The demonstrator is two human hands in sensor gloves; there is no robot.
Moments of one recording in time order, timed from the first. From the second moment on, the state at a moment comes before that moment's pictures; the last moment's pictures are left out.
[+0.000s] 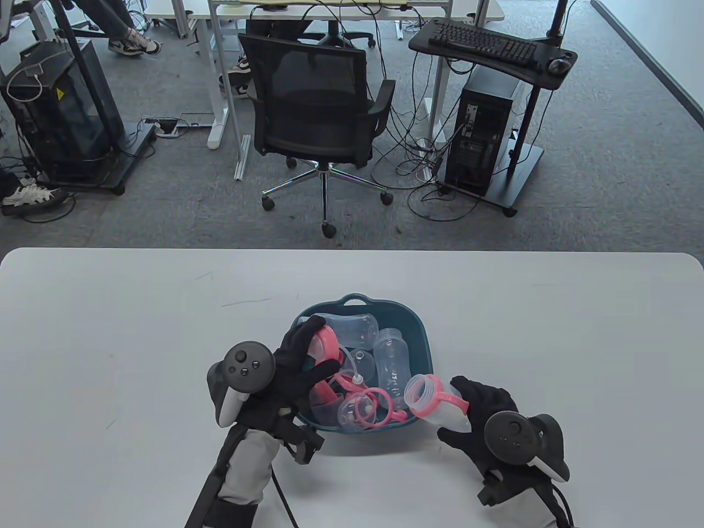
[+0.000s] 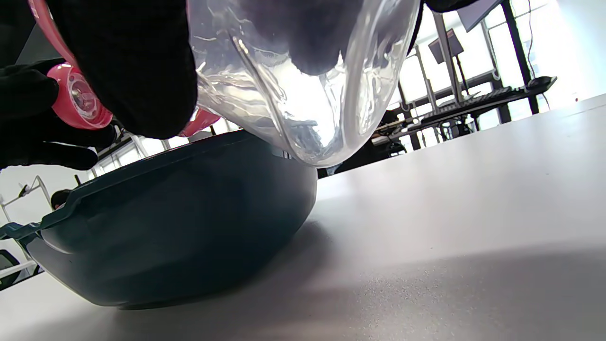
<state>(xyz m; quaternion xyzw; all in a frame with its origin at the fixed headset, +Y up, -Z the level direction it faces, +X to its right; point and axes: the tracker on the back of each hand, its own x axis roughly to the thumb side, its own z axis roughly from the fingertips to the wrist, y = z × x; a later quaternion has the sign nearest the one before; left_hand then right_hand) -0.155 -0.673 -0.382 0.02 -0.13 0.45 0.89 0.208 -0.705 -0.316 0.17 -0.08 0.96 0.21</state>
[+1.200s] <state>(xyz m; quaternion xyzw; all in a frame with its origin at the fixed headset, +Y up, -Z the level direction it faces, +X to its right) -0.133 -0.680 -0.380 -0.01 -0.10 0.25 0.96 0.208 -0.706 -0.316 0.17 -0.08 0.96 0.22</state>
